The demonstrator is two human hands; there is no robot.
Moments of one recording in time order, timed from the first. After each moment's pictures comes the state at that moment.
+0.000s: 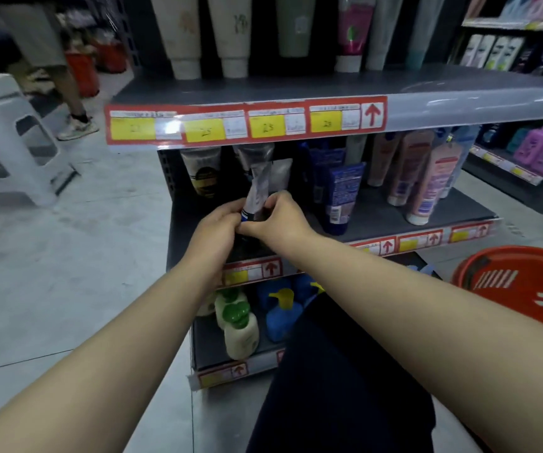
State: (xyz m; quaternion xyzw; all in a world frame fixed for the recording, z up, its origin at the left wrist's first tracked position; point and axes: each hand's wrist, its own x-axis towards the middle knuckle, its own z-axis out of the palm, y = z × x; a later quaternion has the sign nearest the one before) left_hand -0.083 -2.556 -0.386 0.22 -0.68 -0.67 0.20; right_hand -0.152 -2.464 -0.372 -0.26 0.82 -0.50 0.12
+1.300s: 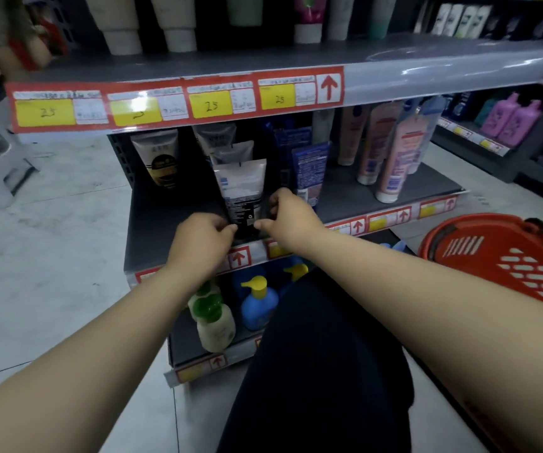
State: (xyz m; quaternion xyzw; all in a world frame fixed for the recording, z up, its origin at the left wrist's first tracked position) left_hand -0.100 -2.529 -0.400 0.25 -0.91 -0.30 0.15; right_hand -0.195 -2.411 -0.394 -0.26 0.91 -0.33 0.08
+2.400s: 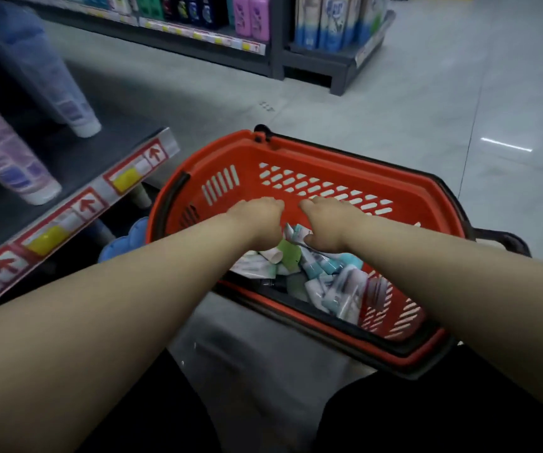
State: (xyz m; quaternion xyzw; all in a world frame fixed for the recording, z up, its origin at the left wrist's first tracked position) left_hand -0.324 -2.074 -0.494 -0.29 -0.94 0.02 -0.19; right_hand -0.277 -1.936 -0.498 -0.02 0.99 -0.01 0.16
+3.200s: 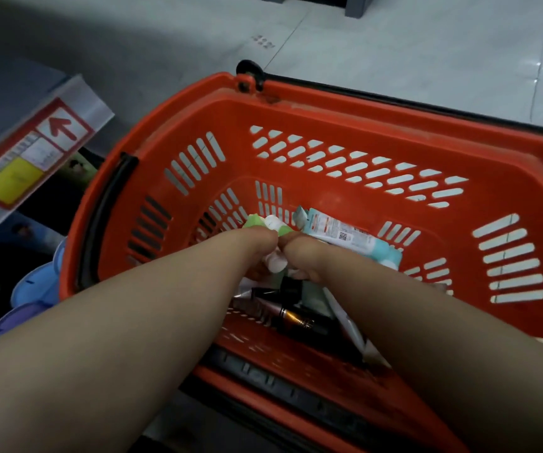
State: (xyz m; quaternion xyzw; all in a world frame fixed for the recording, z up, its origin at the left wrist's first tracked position) left_hand -0.387 -2.055 -0.639 0.21 -0.78 -0.35 -0.48; right_hand -0.350 -1.973 -0.673 0.27 0.72 -0.56 0.32
